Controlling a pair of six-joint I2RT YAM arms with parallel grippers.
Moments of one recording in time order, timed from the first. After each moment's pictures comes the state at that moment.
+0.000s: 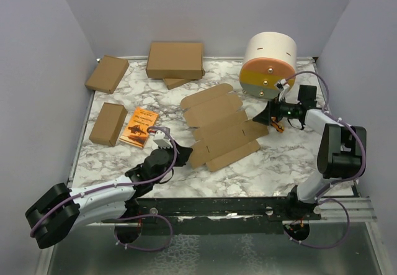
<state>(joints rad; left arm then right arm) -0.91 0.93 0.19 0.45 -0.33 -0.83 -0.12 1.65 0.93 -0.12 -1.01 -0.24</state>
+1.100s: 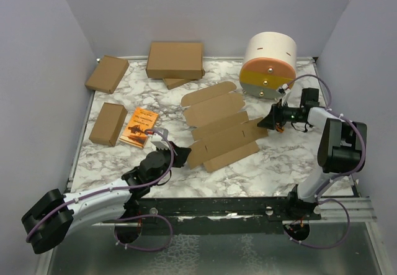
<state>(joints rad) -0.92 0.85 0.15 0.46 -0.33 -0.77 -0.18 1.71 0.97 -0.31 -1.03 -0.42</state>
